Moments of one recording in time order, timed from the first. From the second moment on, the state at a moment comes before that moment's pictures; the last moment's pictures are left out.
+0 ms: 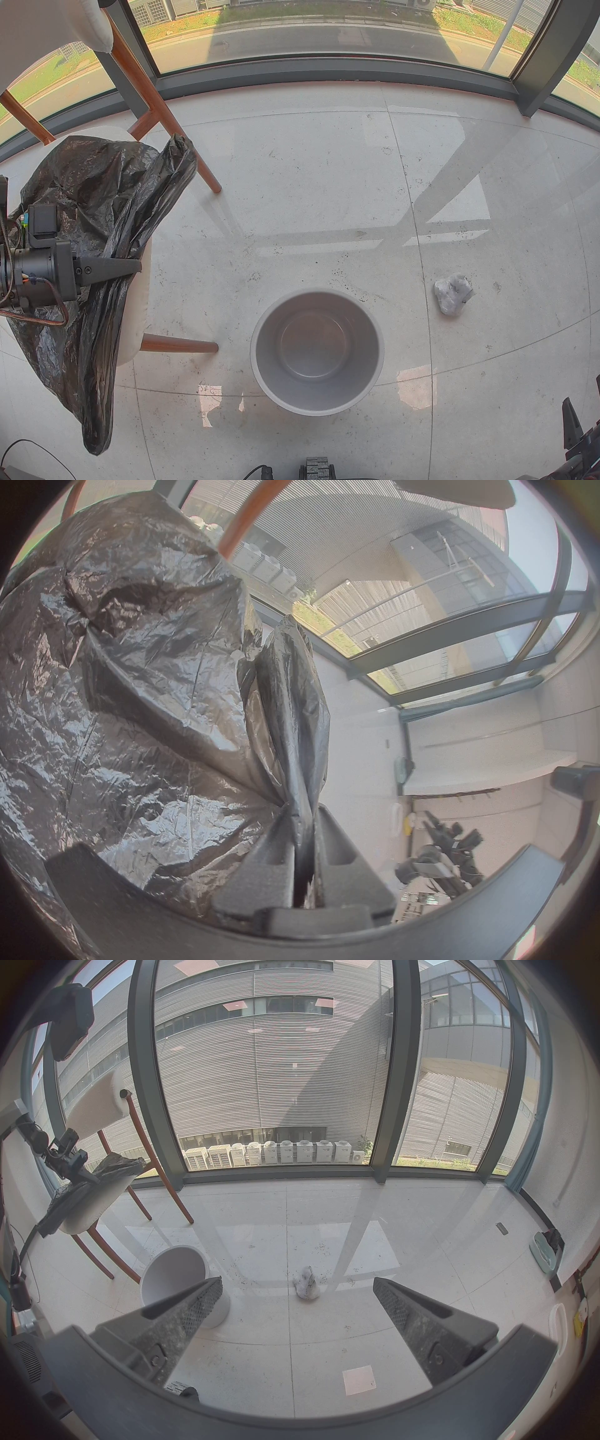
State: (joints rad) left arm -0.04 1.28 -0.87 0.00 -0.75 -0.25; right arm 0.00 0.02 -0.02 0.00 -0.01 0.00
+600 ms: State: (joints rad) left arm -0.28 1.14 -0.98 0.02 -0.87 -0.69; right arm 0.00 0.02 -0.02 0.00 -0.01 0.00
